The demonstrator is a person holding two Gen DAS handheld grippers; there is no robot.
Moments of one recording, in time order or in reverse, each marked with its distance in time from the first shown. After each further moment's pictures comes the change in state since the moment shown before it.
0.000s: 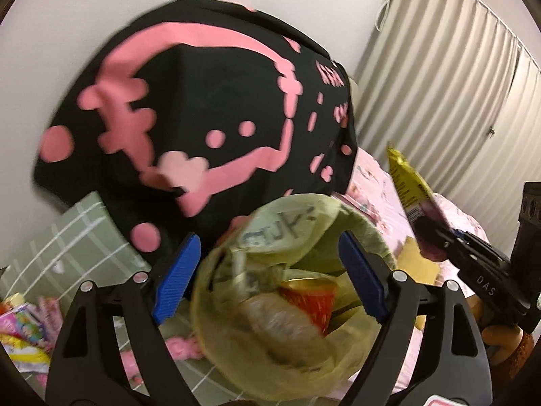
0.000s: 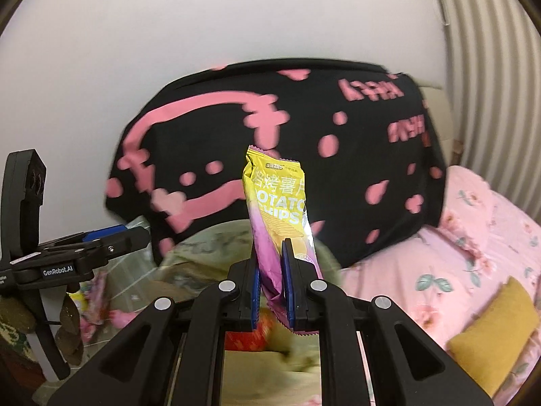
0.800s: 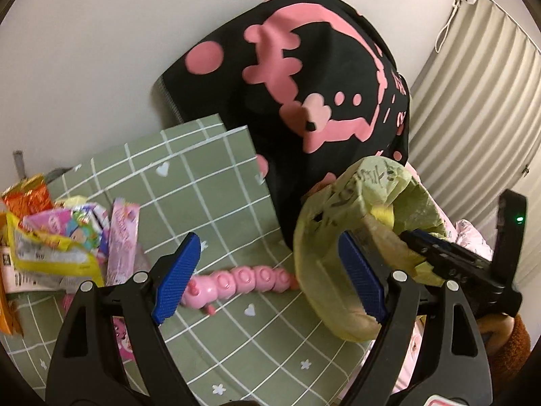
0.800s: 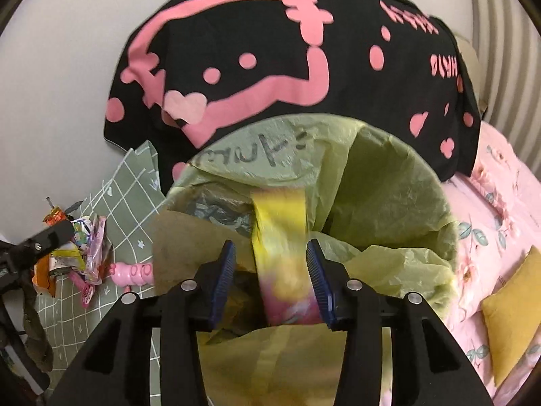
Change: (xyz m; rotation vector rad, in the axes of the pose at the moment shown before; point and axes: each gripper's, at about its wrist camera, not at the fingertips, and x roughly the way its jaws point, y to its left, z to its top) left arm -0.052 0.084 -0.079 -0.201 0.015 0.155; right arm 0.064 0.039 -0.056 -0.008 0.234 0.024
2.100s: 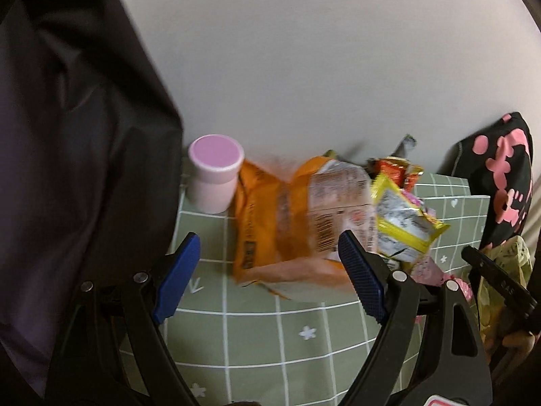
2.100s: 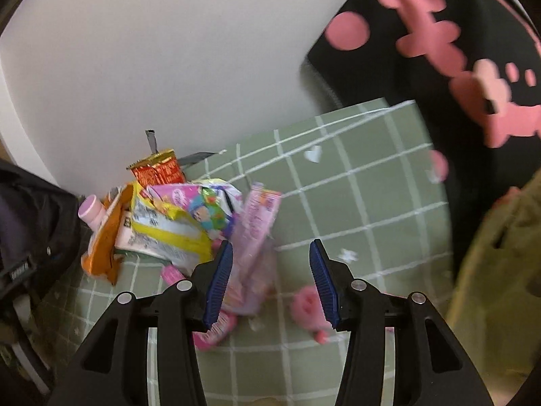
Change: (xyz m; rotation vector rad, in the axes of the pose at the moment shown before) left arm -0.150 0.242 -0.101 -0.415 -0.156 0.514; right arm 0.090 0.231 -0.032 -0.244 0.058 0.344
